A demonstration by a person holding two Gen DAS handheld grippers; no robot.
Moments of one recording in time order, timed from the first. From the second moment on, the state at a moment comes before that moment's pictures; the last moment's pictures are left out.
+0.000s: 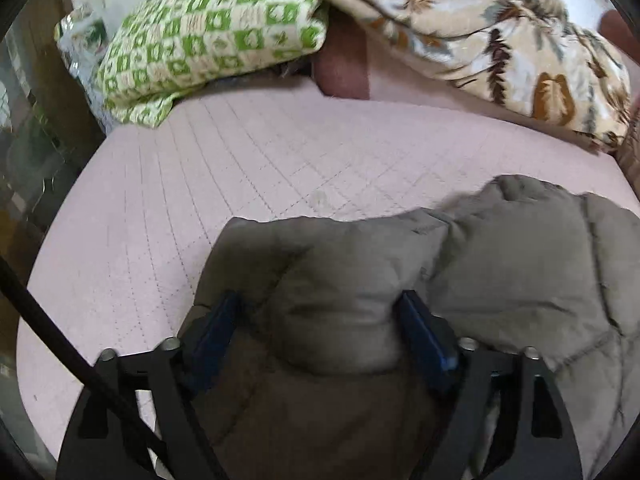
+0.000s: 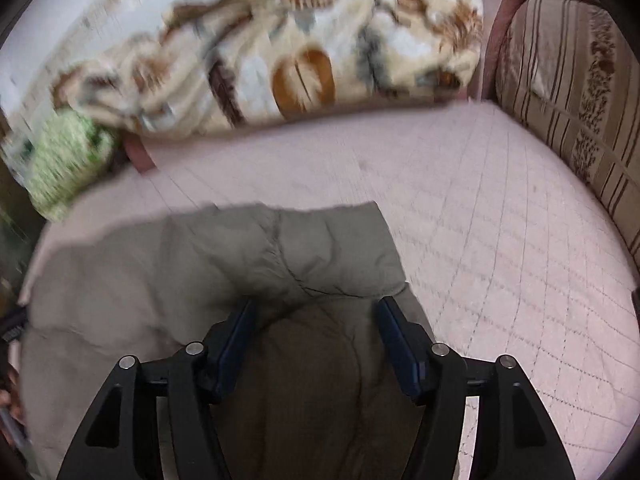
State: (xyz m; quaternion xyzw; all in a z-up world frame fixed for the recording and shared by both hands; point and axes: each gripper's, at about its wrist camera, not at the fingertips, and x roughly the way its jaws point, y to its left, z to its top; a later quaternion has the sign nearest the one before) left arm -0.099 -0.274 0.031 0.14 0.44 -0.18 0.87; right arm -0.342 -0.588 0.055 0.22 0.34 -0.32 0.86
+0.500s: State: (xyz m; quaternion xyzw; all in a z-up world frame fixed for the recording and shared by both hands) left arm -0.210 -0.258 0.093 0.11 0.34 -0.24 0.90; right arm -0.372 -0.508 0.104 0.17 0.27 -0.26 0.91
